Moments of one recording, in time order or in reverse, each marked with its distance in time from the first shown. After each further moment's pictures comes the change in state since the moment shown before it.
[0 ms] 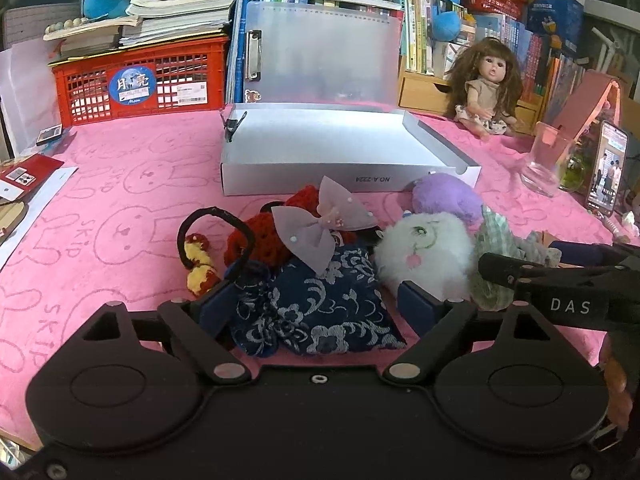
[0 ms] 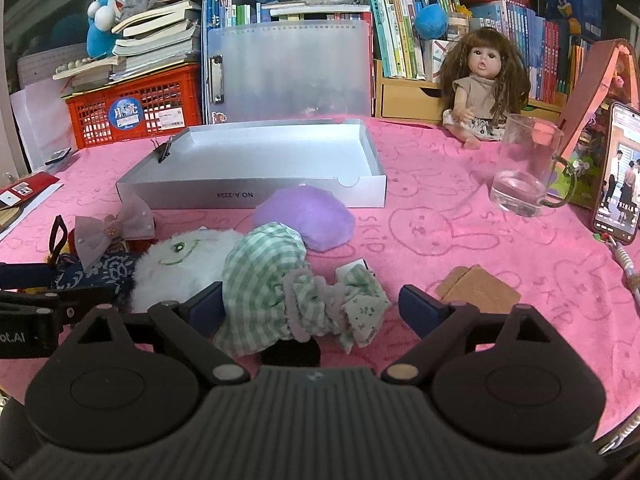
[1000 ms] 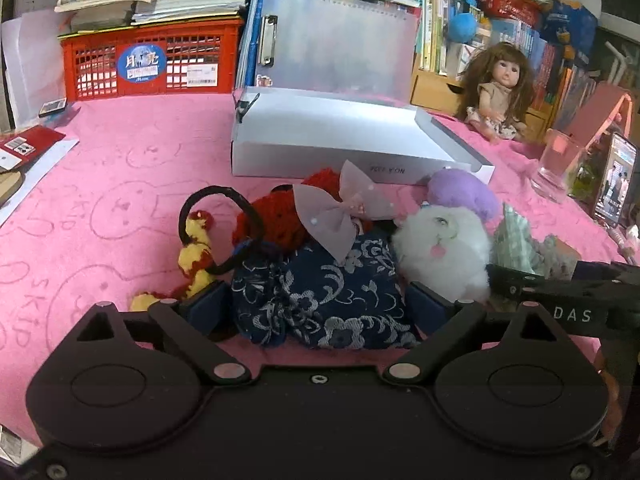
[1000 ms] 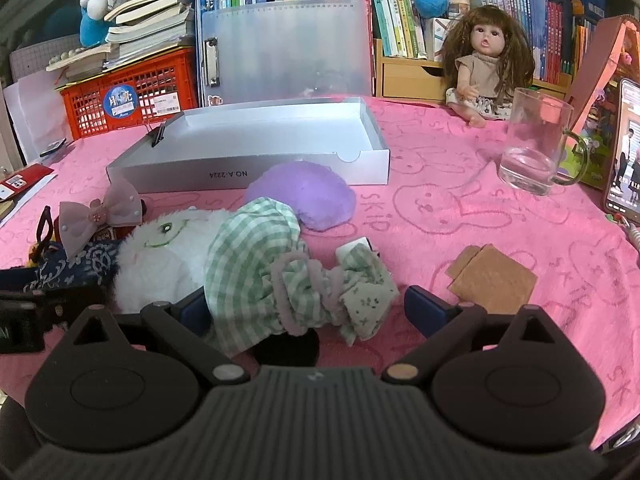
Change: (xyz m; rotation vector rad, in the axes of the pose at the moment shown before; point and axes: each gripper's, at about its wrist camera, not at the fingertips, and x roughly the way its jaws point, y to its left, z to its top) left arm 0.014 0.013 -0.009 -0.066 0.013 -0.008; right arm 0.016 -0.001 -0.007 0.018 0.041 0.008
